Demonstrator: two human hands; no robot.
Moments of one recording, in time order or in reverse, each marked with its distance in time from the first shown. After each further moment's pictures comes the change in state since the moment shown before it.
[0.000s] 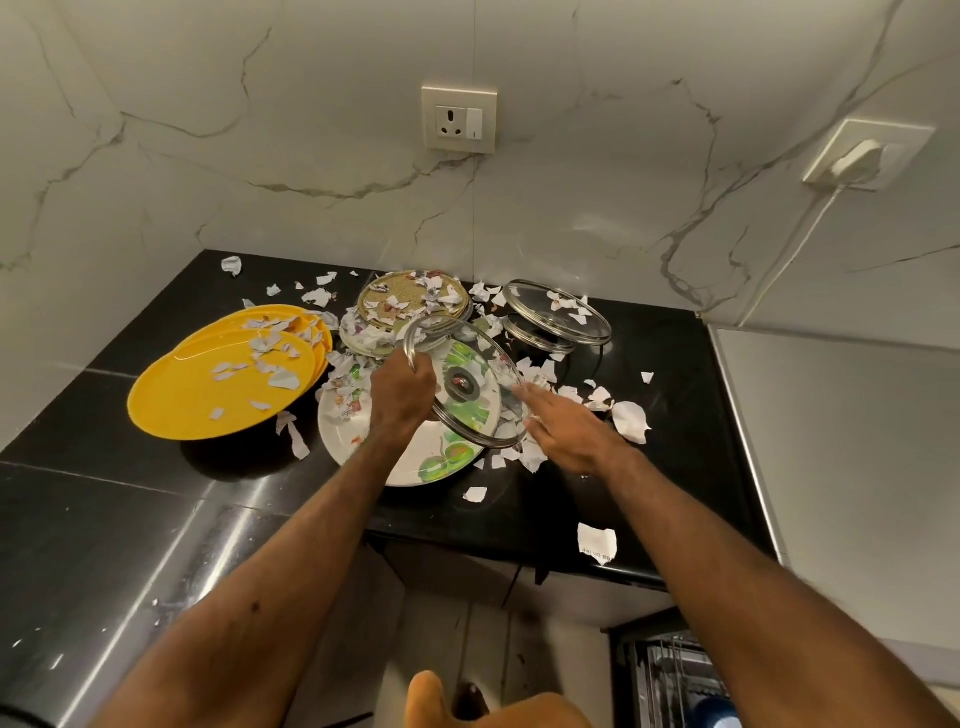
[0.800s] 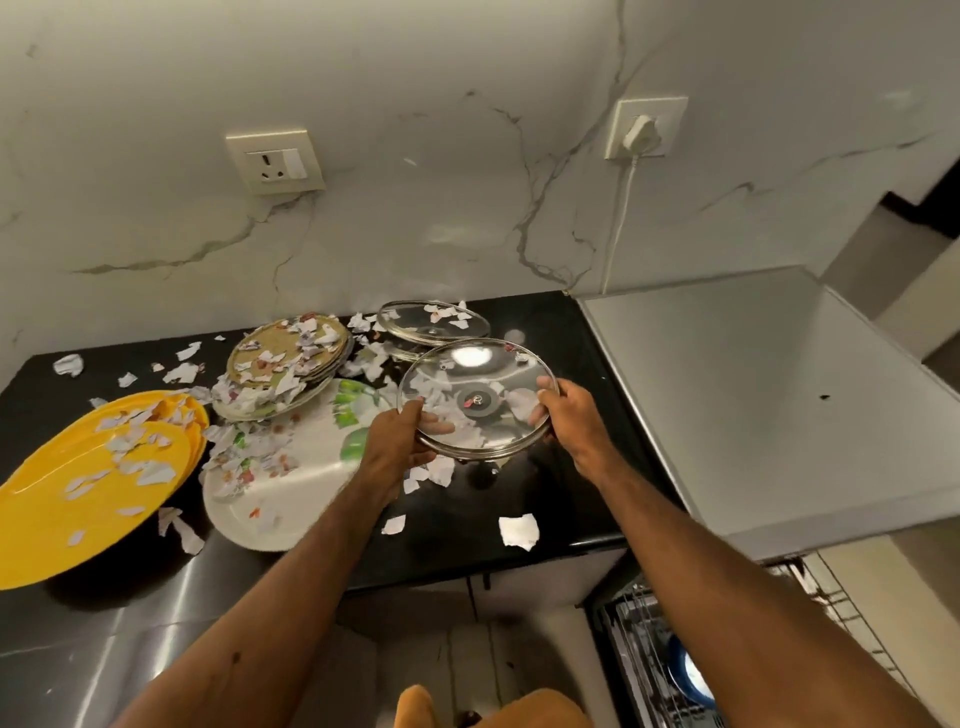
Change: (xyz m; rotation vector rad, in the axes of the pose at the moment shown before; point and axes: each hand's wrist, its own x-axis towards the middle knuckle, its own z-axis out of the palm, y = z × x) left_hand -0.043 0.022 0.105 -0.384 -0.516 -0.249; right_hand -0.094 0.068 -0.012 1.183 0.677 0.537
